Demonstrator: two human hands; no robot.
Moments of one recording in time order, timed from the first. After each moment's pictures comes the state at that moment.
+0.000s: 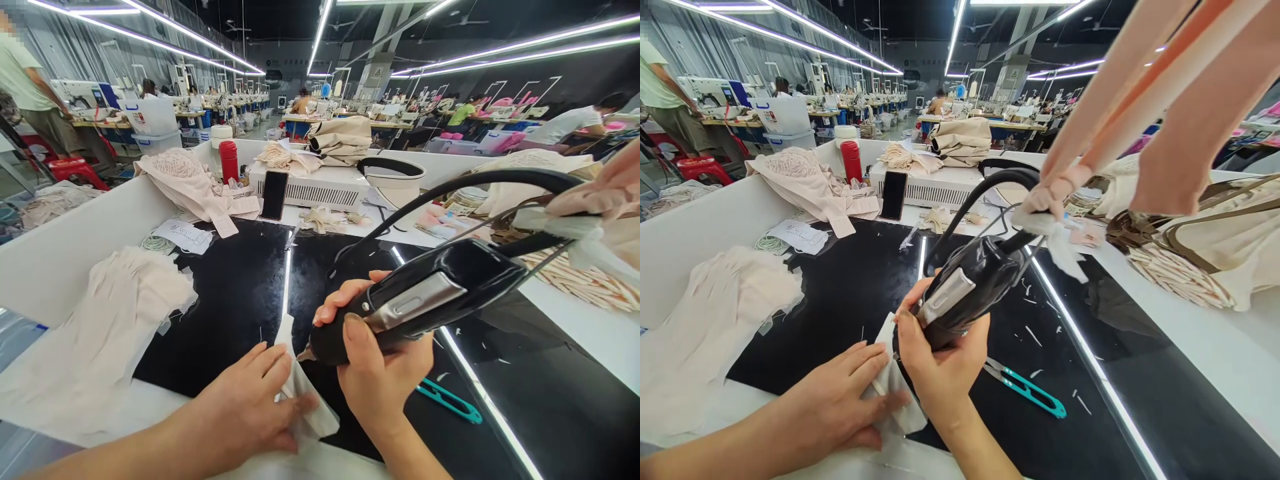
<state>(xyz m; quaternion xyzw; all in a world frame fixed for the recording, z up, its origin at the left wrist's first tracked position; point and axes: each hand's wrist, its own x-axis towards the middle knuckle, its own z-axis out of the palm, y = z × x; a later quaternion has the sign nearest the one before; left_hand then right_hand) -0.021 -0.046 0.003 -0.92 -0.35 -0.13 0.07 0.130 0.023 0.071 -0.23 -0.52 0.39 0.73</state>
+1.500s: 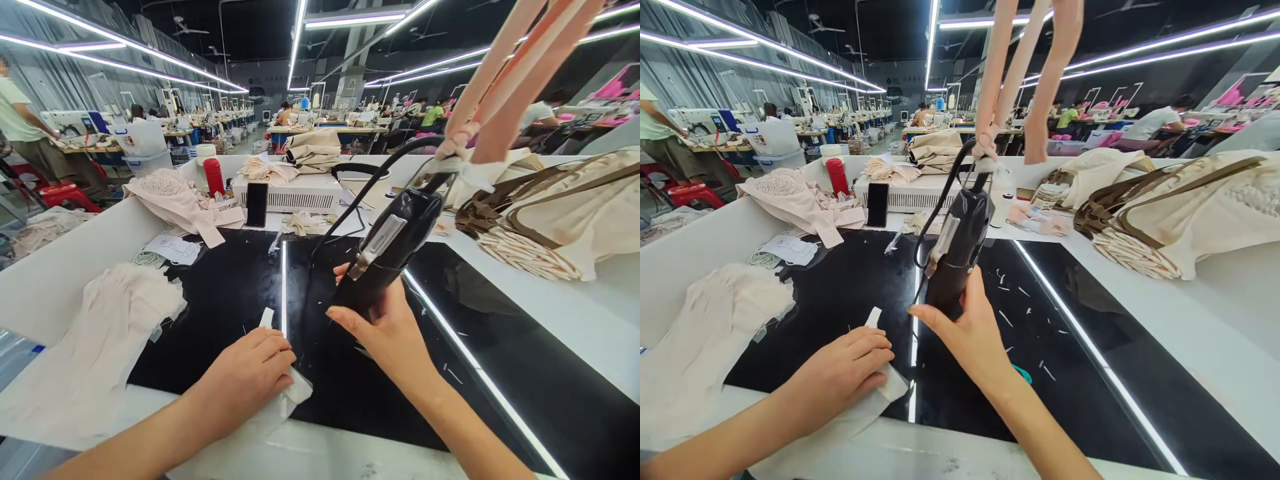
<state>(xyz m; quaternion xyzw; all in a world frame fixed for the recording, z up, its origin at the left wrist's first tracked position) -0.011 -0.026 0.017 -0.89 -0.39 -0.22 0.03 0.215 0.051 0.065 -0.43 -0.69 0.29 0.51</state>
